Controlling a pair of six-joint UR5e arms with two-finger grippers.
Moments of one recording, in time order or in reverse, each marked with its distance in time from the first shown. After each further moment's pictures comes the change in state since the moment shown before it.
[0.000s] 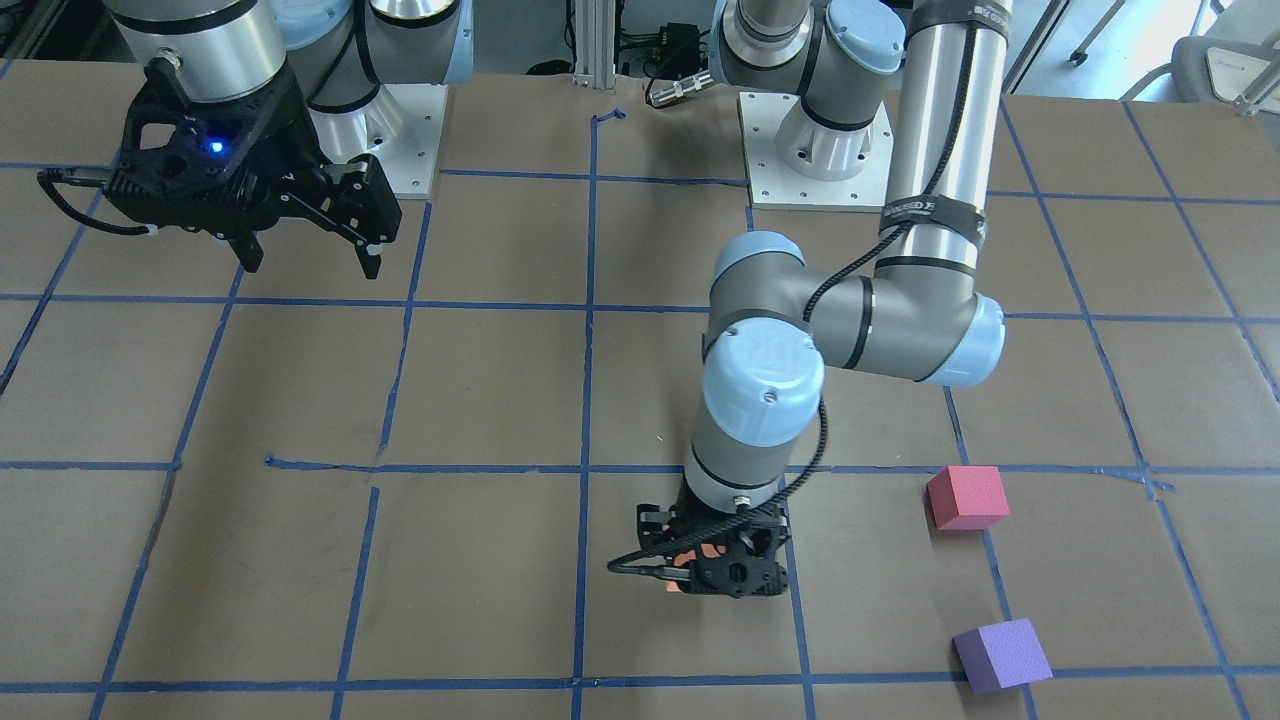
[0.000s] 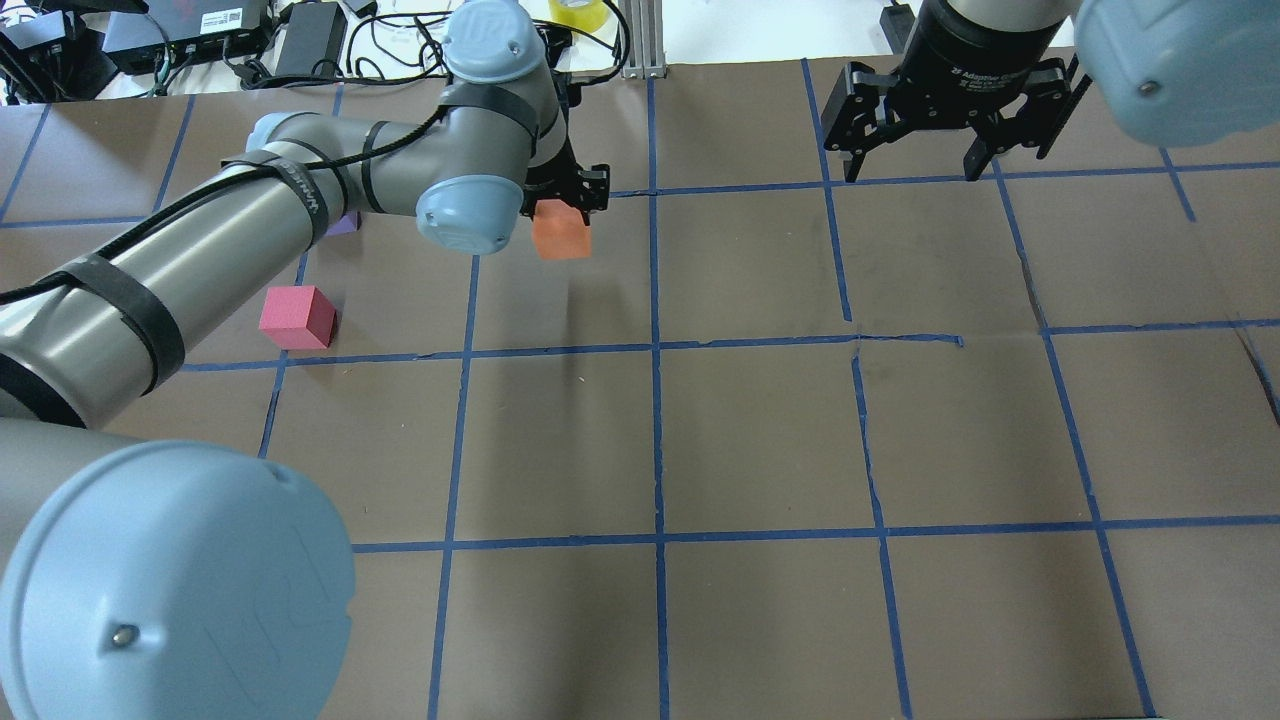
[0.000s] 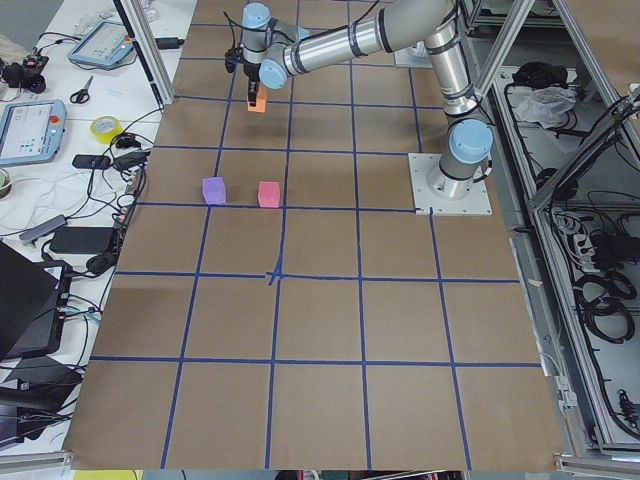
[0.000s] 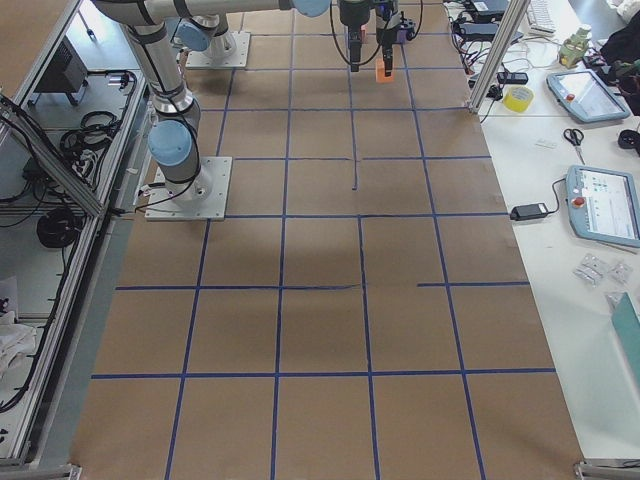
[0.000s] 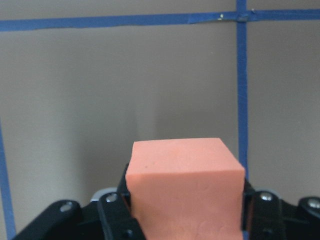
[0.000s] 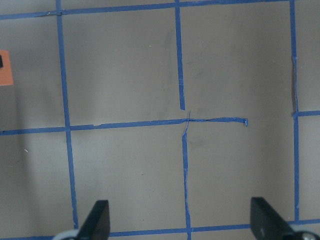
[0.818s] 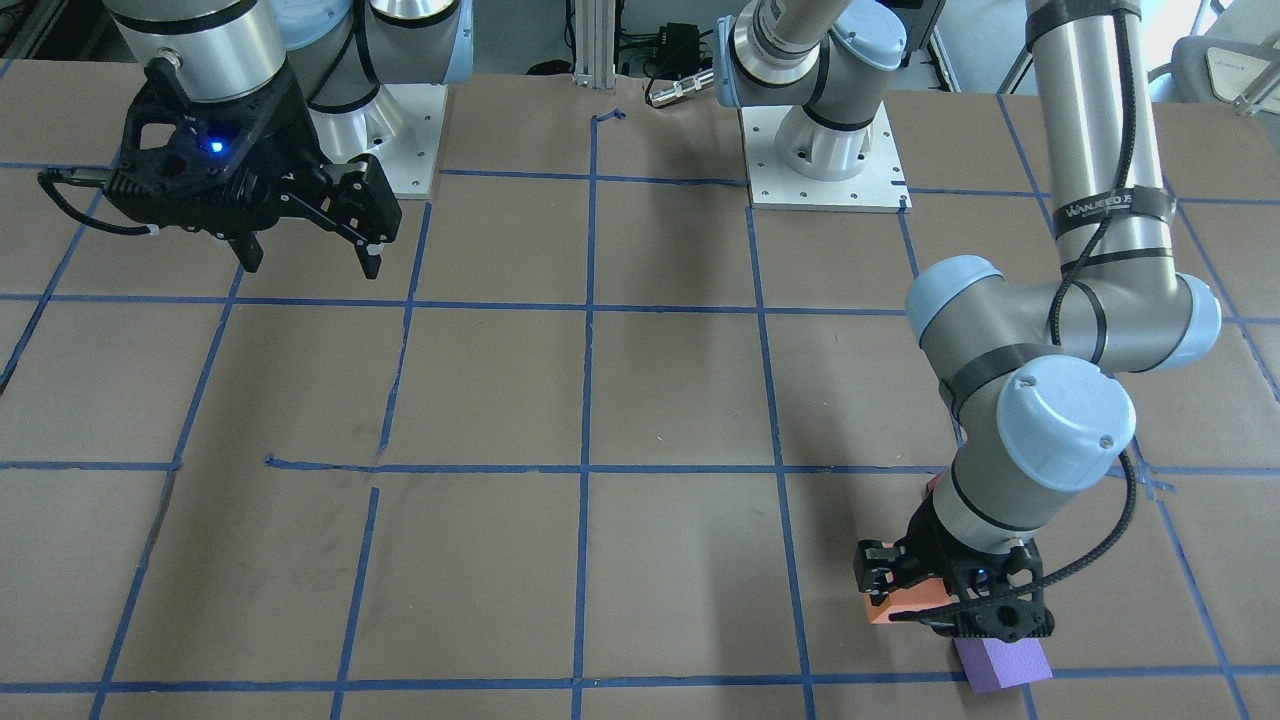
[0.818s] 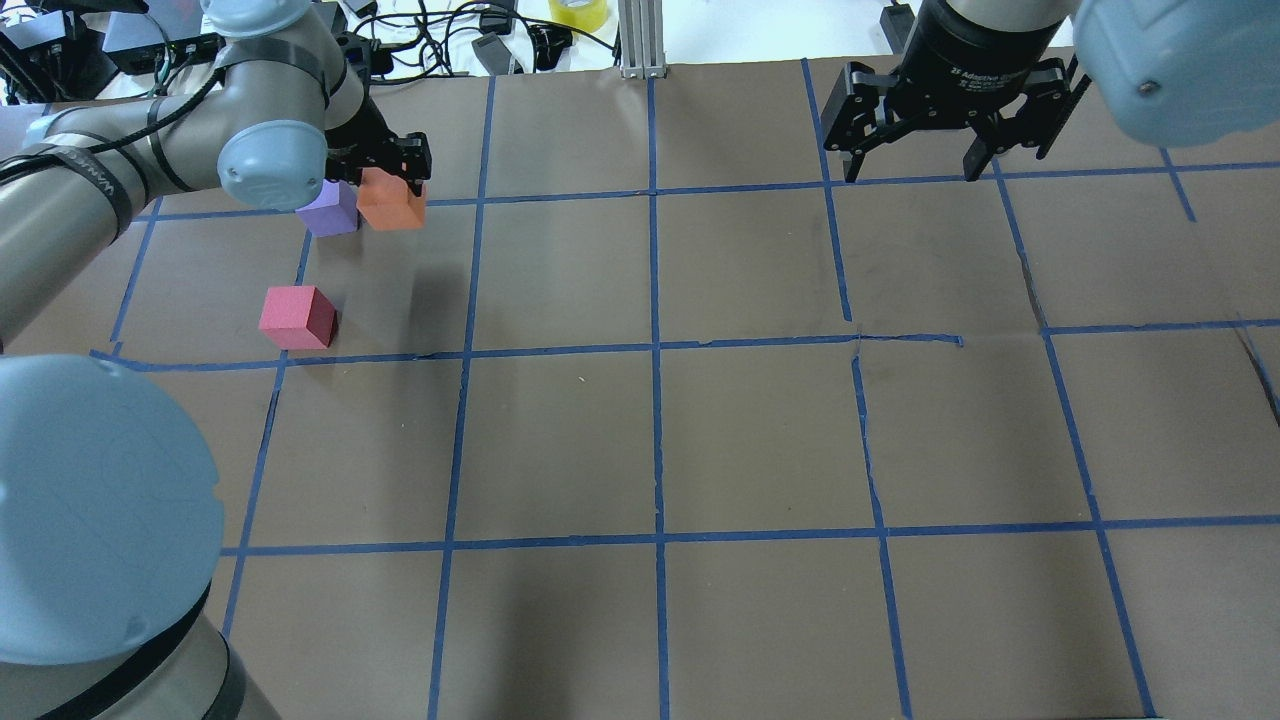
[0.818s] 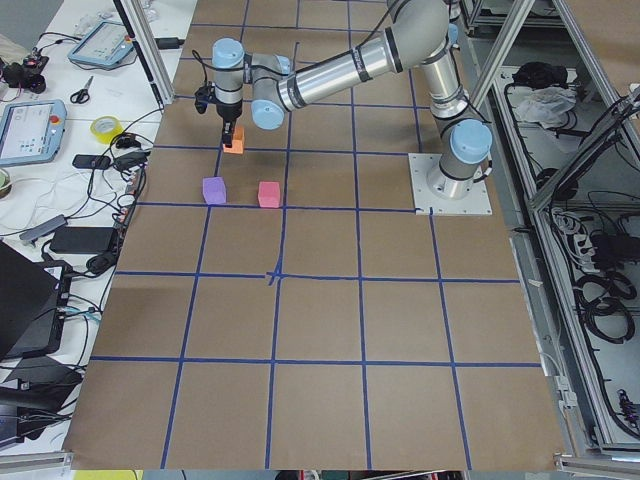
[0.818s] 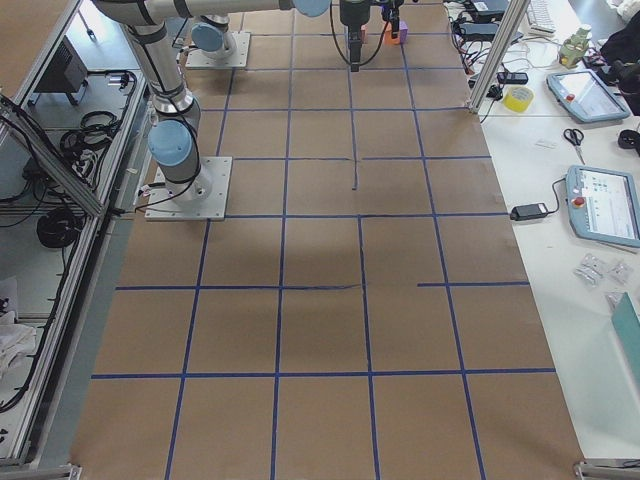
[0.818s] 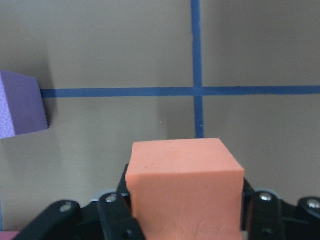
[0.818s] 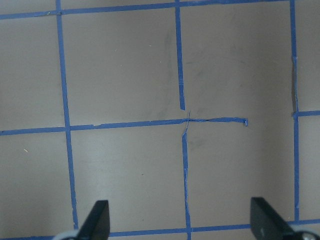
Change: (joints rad) left arm 0.281 0.033 -0.003 -0.045 -0.002 0.278; right arm 0.001 0.000 0.000 0.000 0.000 0.000
